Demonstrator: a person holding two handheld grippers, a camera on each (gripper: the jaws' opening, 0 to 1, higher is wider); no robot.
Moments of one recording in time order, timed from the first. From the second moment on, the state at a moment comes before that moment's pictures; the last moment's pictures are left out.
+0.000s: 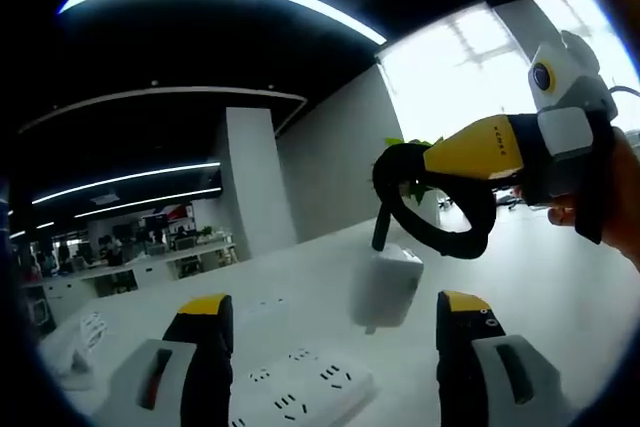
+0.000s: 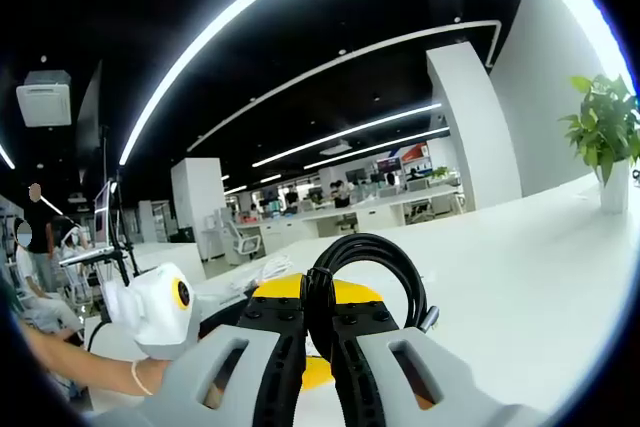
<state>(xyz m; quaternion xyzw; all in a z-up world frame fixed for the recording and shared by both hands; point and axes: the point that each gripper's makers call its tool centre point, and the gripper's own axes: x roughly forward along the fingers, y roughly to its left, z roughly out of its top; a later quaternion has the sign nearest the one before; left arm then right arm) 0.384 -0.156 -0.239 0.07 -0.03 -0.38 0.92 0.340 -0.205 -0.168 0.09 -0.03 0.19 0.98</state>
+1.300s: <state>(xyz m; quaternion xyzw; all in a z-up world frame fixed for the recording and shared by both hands) 0.376 -0.180 -0.237 0.10 -0.04 -0.38 0.92 0.336 -0.186 -0.170 0.10 -0.02 0.20 0.97</state>
